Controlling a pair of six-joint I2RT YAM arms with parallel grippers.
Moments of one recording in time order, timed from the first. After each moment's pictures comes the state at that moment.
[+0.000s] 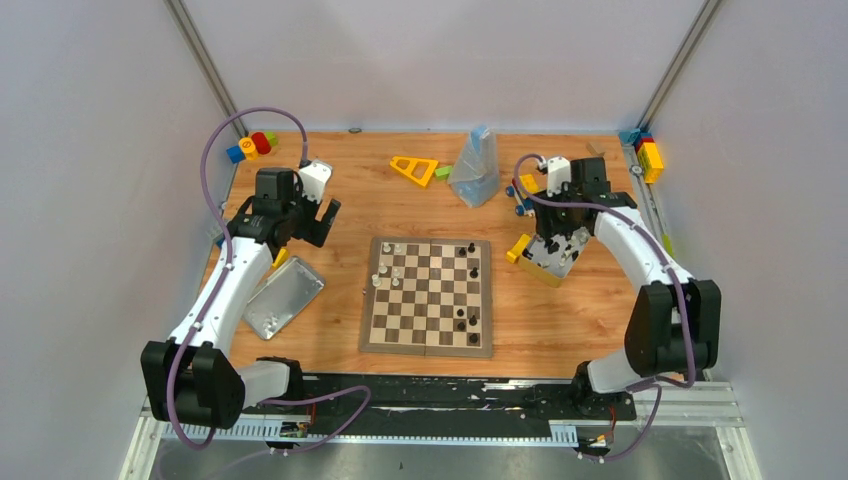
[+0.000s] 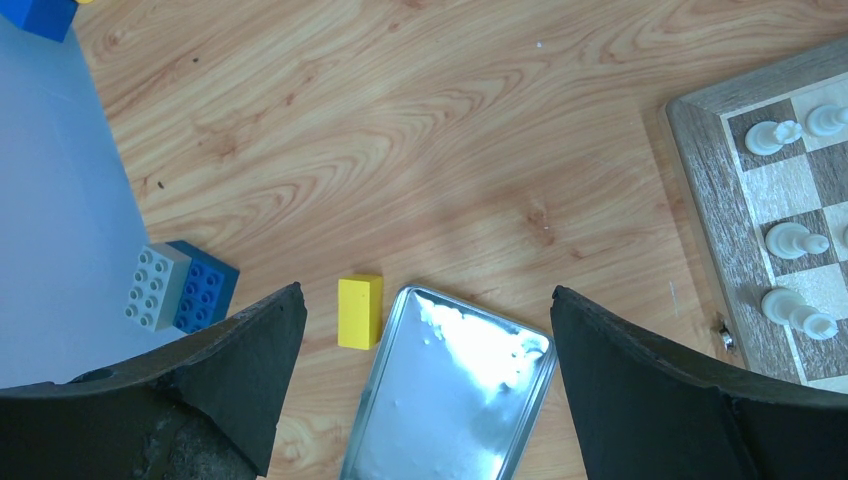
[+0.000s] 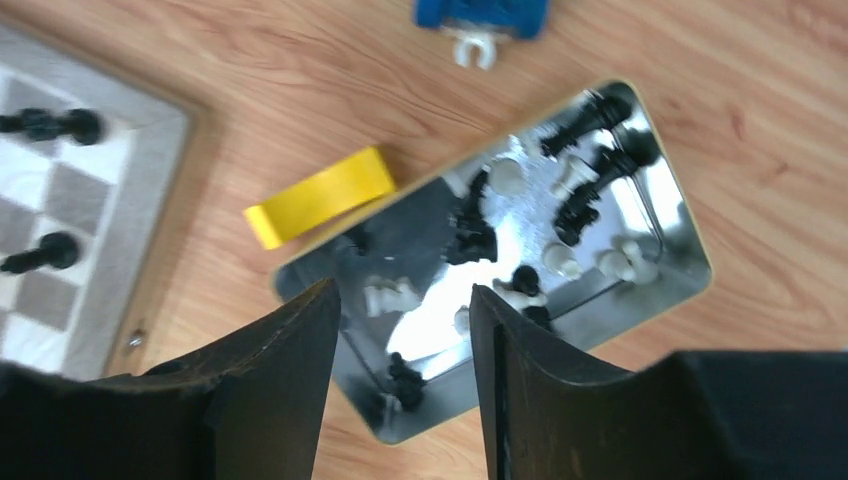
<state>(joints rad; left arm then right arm) -0.12 1.21 1.03 -0.56 0.01 0.36 0.12 1.47 1.13 -0.56 -0.20 -0.27</state>
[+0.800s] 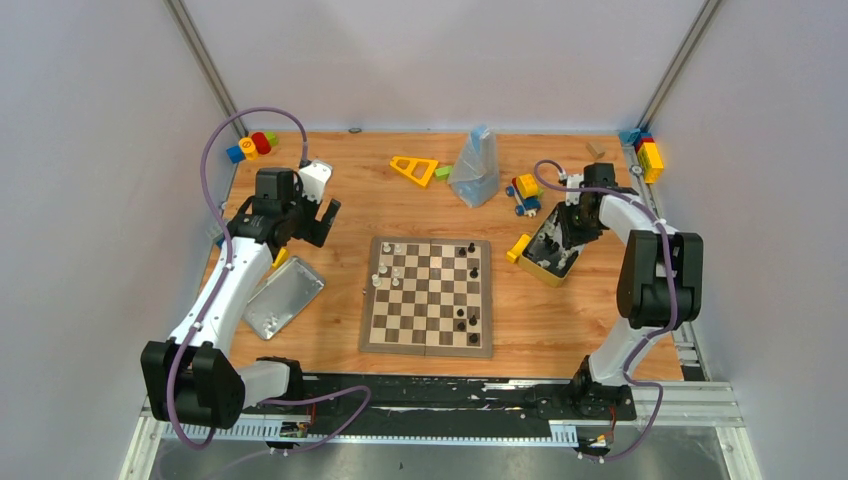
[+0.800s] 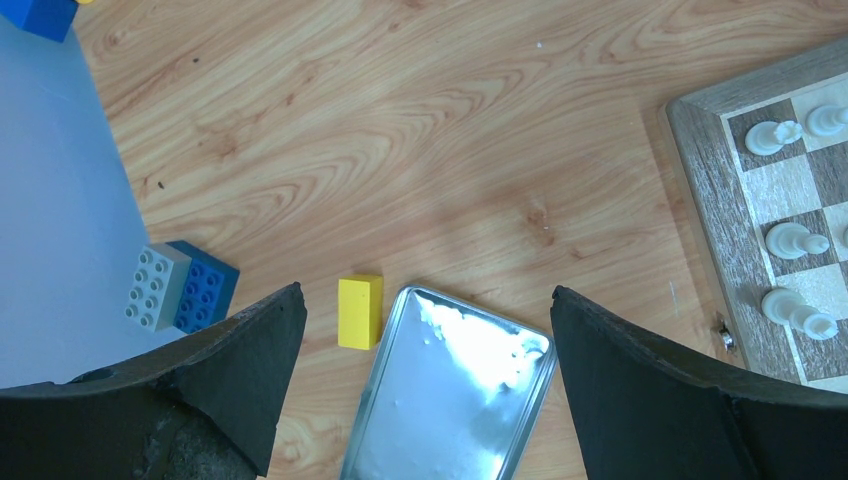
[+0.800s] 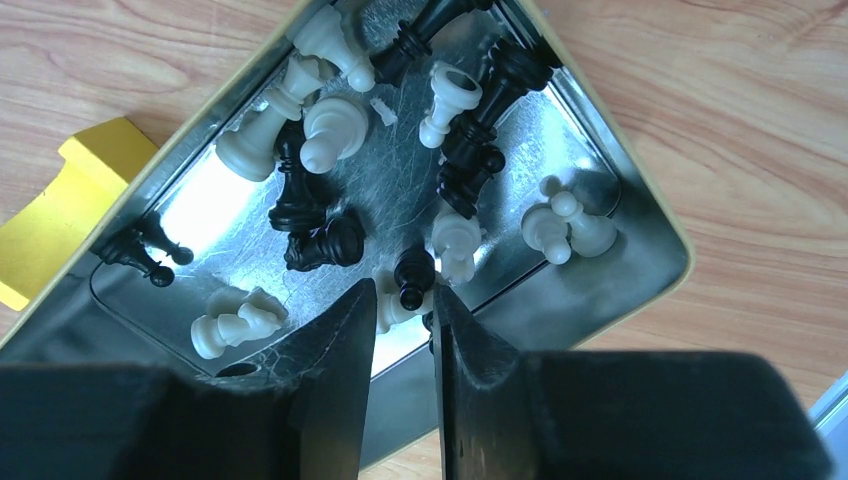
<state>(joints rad) -0.12 1.21 1.03 -0.56 0.01 0.37 -0.07 1.76 1.18 -0.59 -0.11 -0.26</state>
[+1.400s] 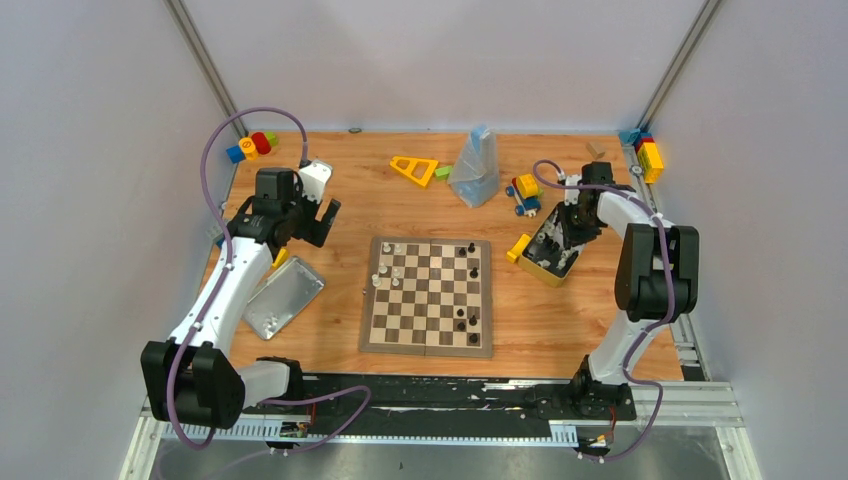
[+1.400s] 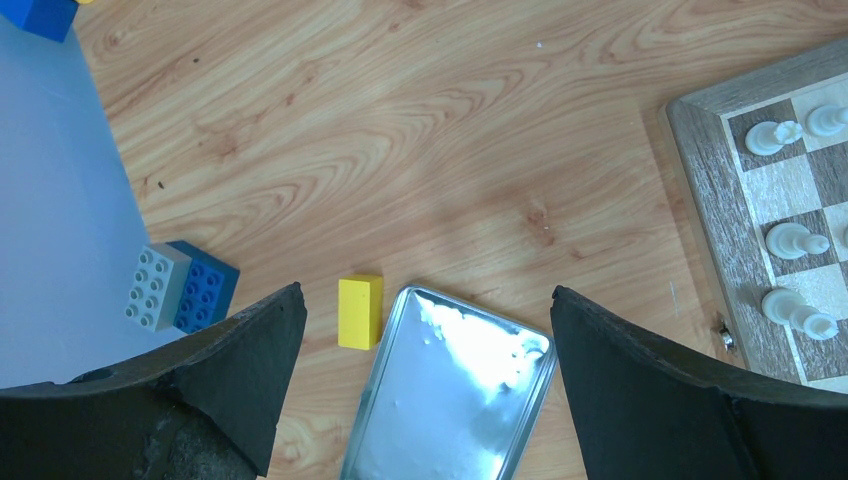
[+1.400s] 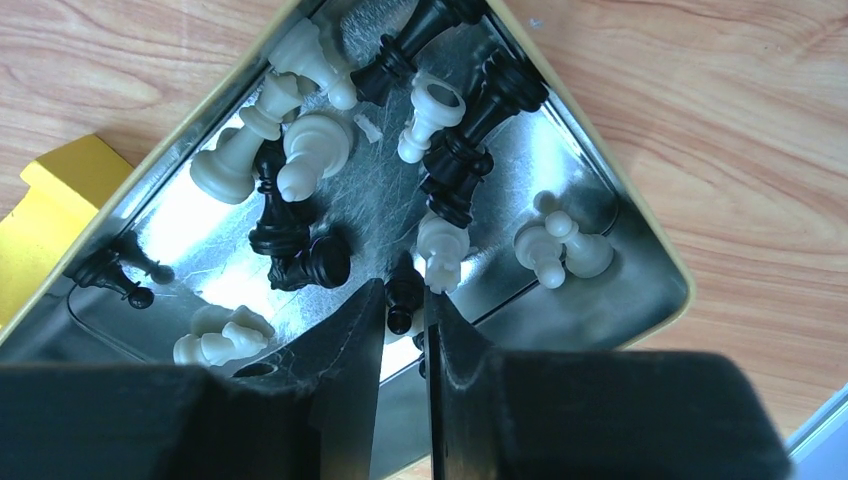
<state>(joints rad) -0.12 1.21 1.03 -0.56 0.01 0.37 -0.07 1.82 1.22 -0.60 -0.09 -0.26</state>
